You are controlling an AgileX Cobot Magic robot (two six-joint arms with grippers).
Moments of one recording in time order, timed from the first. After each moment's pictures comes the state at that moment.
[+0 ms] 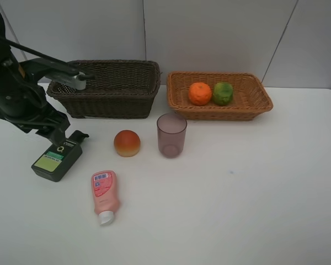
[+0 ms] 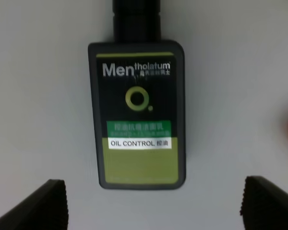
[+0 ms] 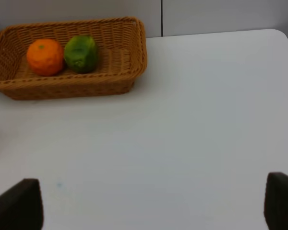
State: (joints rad) left arm -0.29 1.61 -0.95 0.15 0.76 0.00; right arm -0.01 0.00 -0.52 -0.06 1.06 0.09
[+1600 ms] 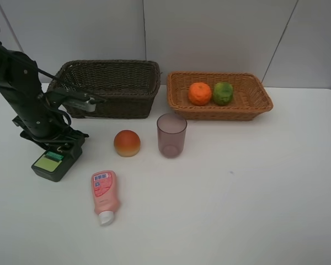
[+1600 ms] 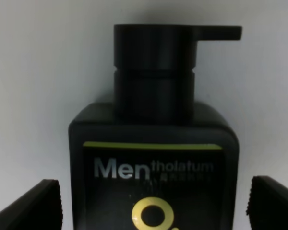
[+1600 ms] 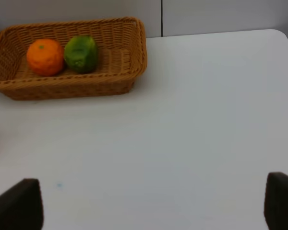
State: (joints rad) left arm -0.21 1.91 -0.95 0.08 0.50 0.06; right arm -0.01 0.00 -0.52 -0.06 1.06 0.09
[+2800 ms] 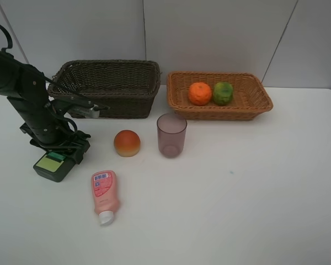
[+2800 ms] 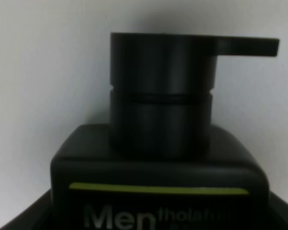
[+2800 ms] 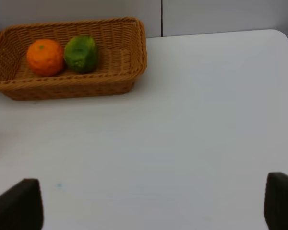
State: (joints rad) left arm -0.21 1.98 -0.95 0.05 0.43 0.06; right arm -0.01 0.00 -0.52 -0.06 1.06 0.09
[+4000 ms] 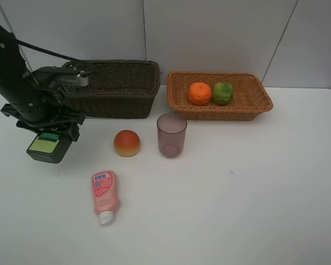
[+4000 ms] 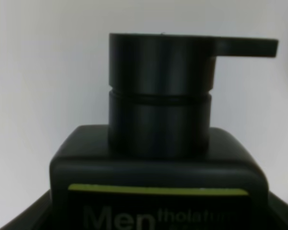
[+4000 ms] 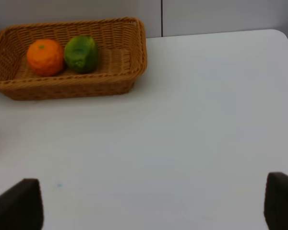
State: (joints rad) left arm -0.21 1.75 -0.95 0.00 0.55 -0.06; right arm -0.01 0.00 -0.52 -0.06 1.06 0.09
